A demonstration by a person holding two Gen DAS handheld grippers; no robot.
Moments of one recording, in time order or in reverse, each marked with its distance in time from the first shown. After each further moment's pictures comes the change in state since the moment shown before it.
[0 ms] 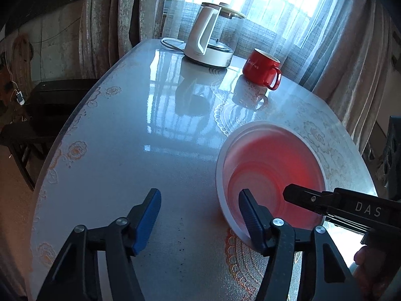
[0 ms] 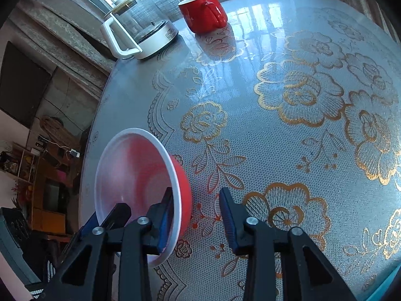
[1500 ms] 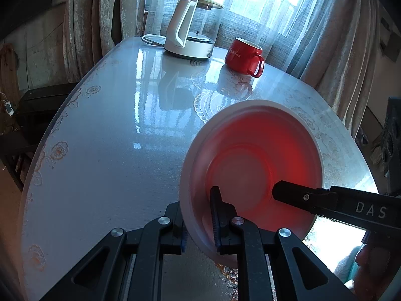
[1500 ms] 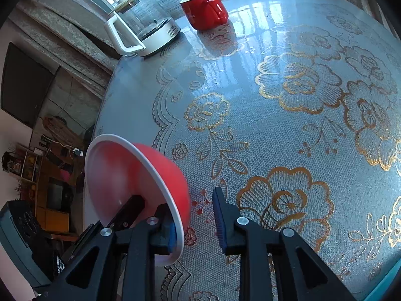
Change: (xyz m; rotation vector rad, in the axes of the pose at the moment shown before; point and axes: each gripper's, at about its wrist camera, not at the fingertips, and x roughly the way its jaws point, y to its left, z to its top) left arm 0.002 -0.015 -0.006 0.070 0.028 -0.046; right arm -0.002 0.003 -0.010 0.016 0.010 0.009
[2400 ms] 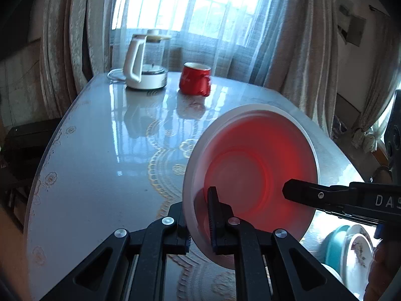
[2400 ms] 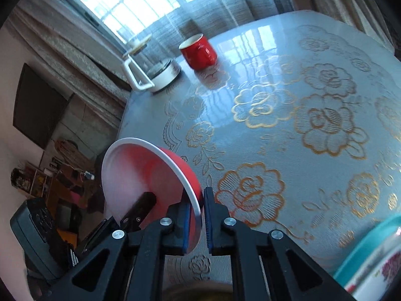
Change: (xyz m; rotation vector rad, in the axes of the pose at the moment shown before) left arm -0.061 -0.056 -0.017 0.161 -0.133 -0.106; right arm -0.094 -0.019 -0.040 0.038 -0.195 0.051
